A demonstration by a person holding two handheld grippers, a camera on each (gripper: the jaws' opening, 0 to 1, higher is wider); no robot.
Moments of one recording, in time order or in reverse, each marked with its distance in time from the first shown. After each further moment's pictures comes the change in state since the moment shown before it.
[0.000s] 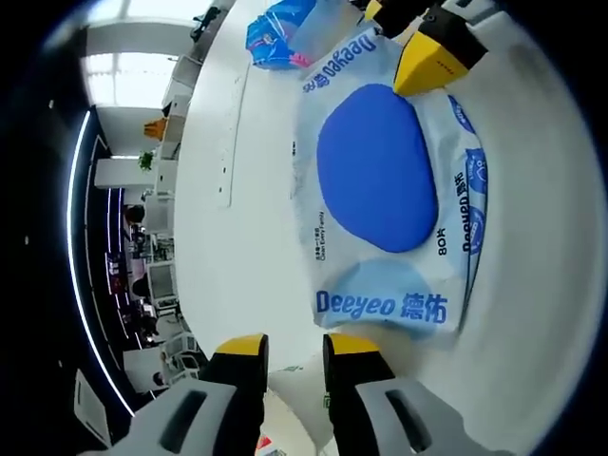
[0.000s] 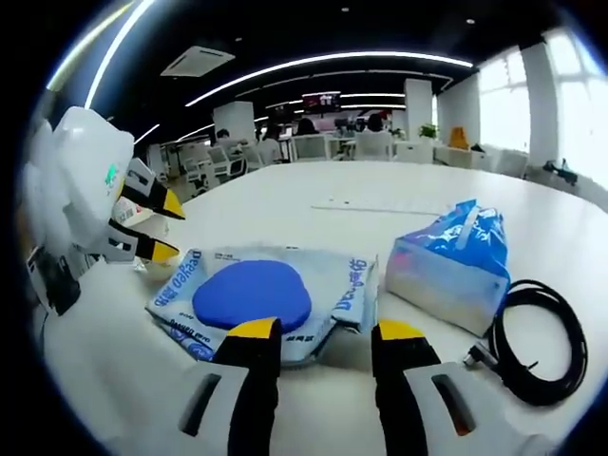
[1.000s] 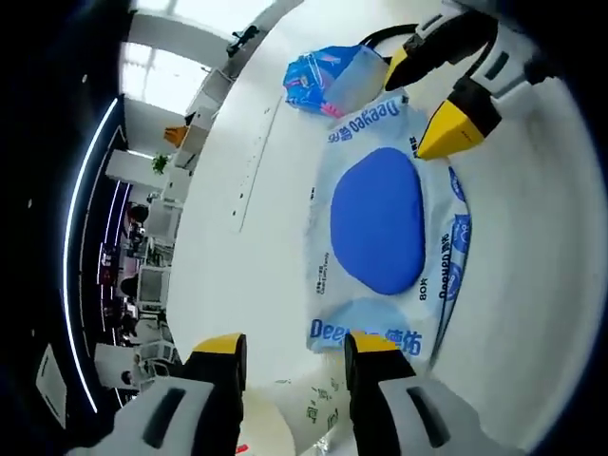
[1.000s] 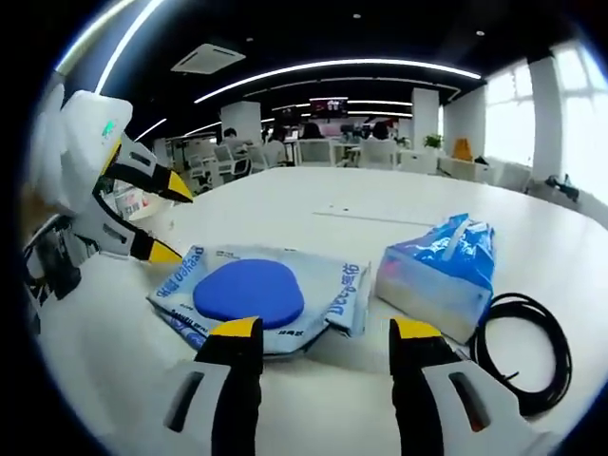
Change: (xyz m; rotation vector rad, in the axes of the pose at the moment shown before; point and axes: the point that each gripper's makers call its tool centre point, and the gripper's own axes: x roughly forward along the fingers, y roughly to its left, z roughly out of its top) left arm -0.012 0.002 0.021 -0.198 -0.176 -0.031; right arm -0.011 -0.008 0.004 -0.055 -0.021 0.006
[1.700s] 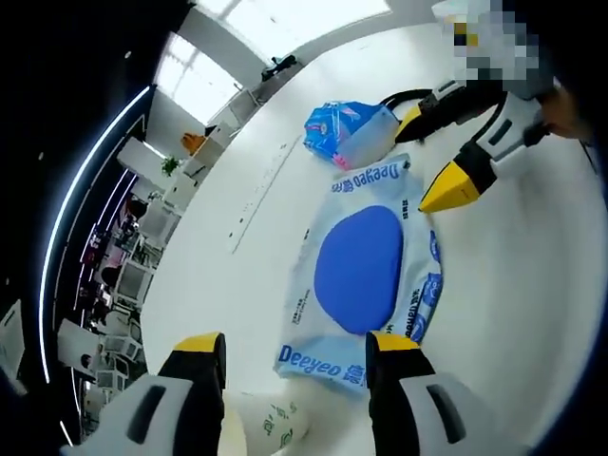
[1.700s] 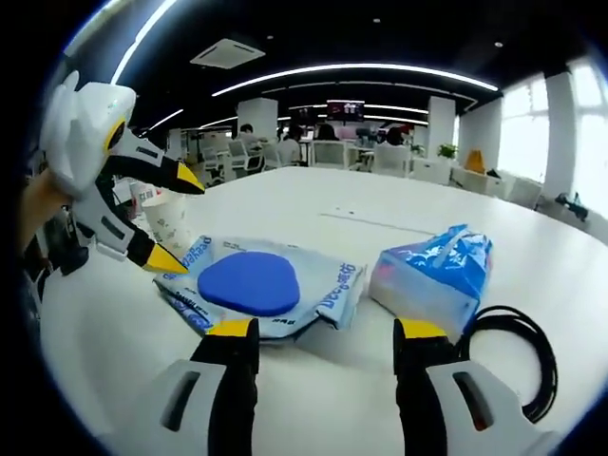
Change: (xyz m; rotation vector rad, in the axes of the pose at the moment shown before) left arm -0.012 -0.017 0.016 -0.196 -0.161 -0.051; right arm -0.013 -0.006 0.000 -0.081 -0.015 0.044
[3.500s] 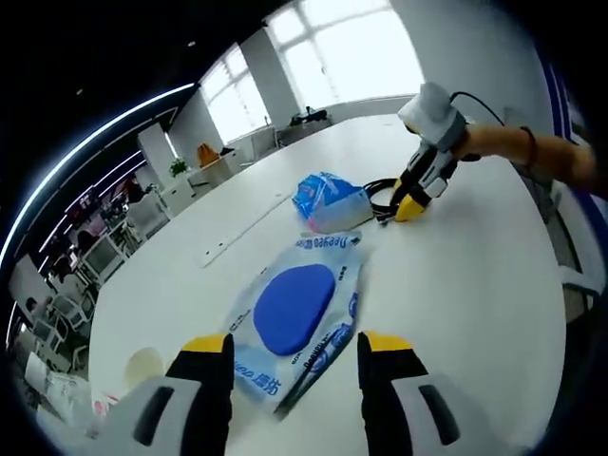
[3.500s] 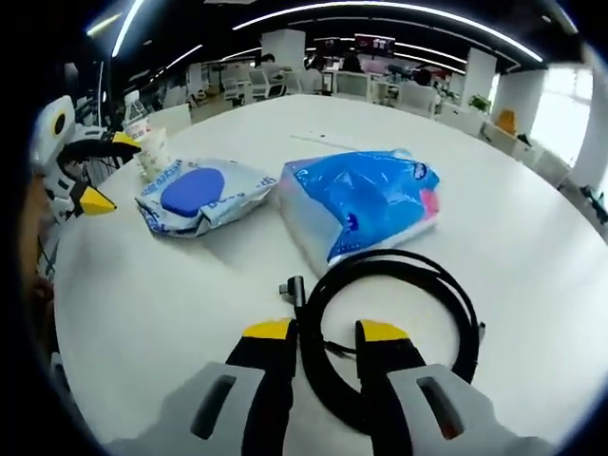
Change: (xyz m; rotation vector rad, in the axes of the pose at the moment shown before) left arm -0.045 -0.042 0.020 -0.322 -0.229 -0.108; right arm -0.023 -0.108 -0.050 -0.058 0.353 0.119
